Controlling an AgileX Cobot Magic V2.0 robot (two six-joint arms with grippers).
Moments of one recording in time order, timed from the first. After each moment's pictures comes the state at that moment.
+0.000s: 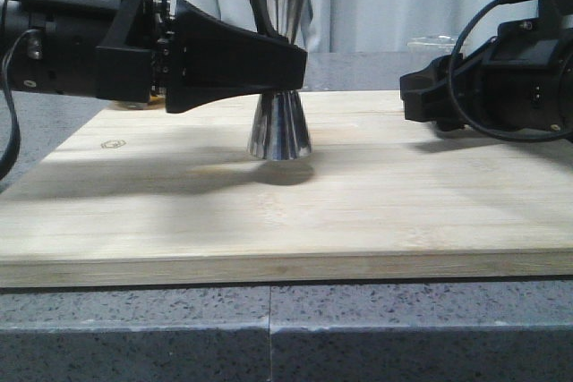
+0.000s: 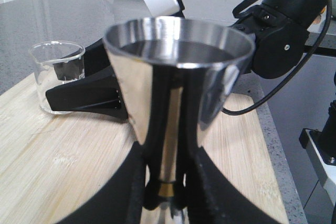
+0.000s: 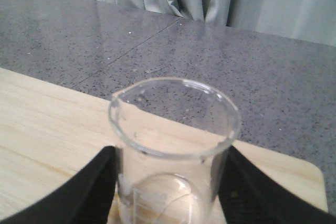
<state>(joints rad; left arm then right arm) -0.43 1.68 -0.75 1.25 -1.15 -0.74 0.28 1.67 -0.50 -0.03 -0.99 -0.09</state>
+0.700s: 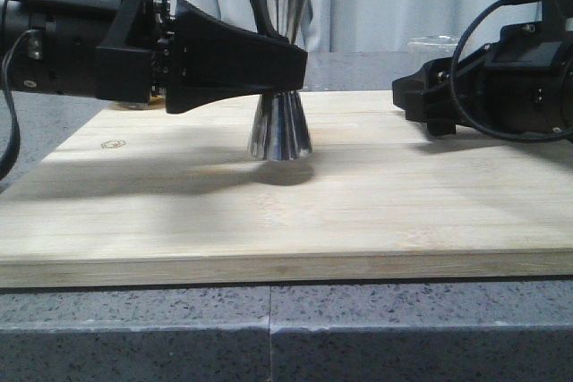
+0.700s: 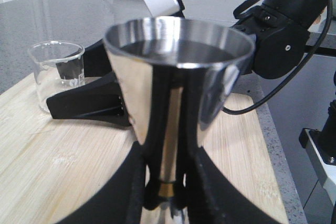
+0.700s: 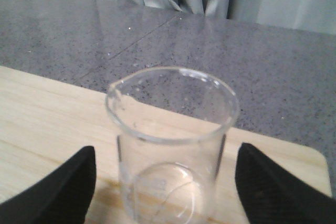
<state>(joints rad) -0.43 1.68 -0.75 1.25 -1.15 -0.74 0.28 1.66 -0.49 -0.03 -0.96 -0.05</state>
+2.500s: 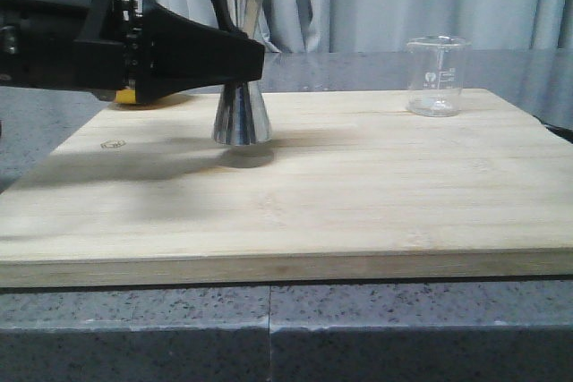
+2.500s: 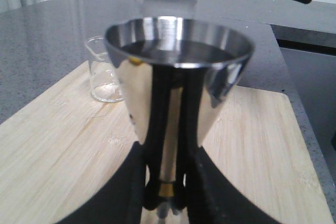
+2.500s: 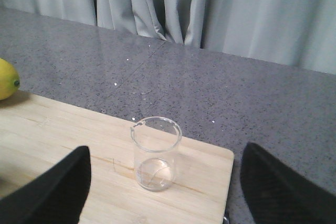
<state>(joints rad) -0.33 1.68 -0.75 1.26 -1.15 -0.74 0.28 0.85 -0.48 -0.03 -0.15 -0.04</state>
